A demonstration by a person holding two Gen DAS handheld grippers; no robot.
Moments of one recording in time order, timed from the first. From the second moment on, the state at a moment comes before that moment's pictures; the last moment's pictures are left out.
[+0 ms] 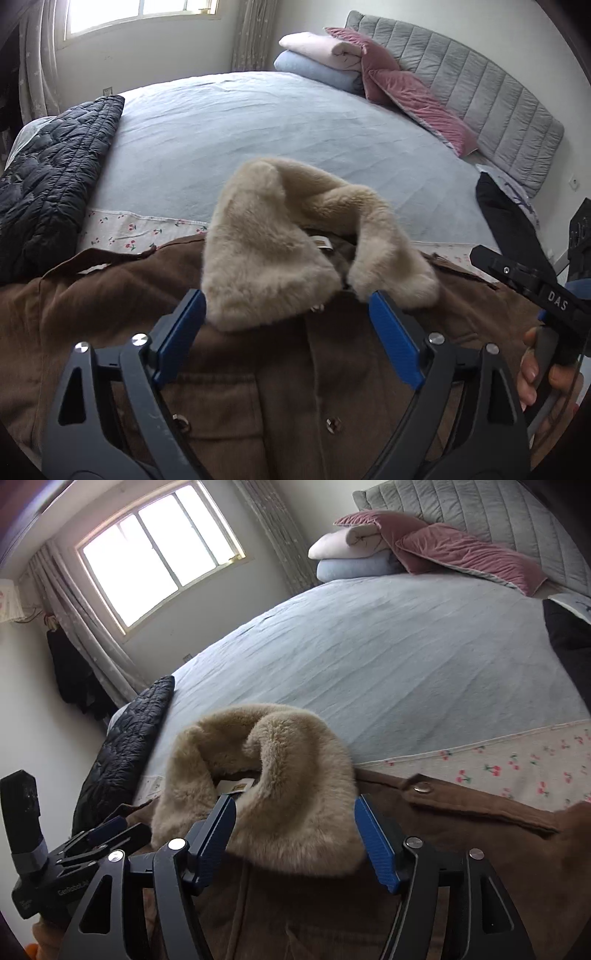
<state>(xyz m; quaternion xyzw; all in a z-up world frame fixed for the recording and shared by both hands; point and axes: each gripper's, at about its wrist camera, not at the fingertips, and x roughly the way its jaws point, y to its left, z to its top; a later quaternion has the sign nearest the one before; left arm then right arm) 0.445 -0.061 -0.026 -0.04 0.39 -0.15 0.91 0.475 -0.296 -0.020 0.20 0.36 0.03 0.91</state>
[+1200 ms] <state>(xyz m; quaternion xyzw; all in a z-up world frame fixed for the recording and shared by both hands) 0.268 0.069 -0.056 -0.11 0.41 -0.08 0.90 0.144 -0.572 -0.042 0.44 0.27 -0.24 0.82</state>
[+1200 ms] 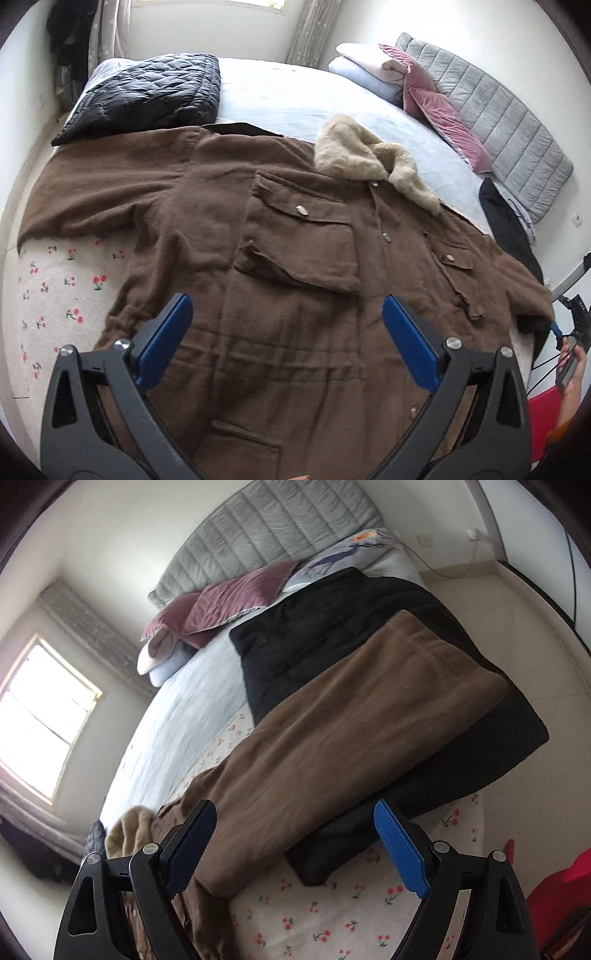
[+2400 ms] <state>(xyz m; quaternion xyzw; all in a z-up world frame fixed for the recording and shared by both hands) 0.276 0.095 -0.063 -0.15 0.43 -0.10 0.88 0.345 -0.281 0.104 0.05 0.32 -0.03 0.95</state>
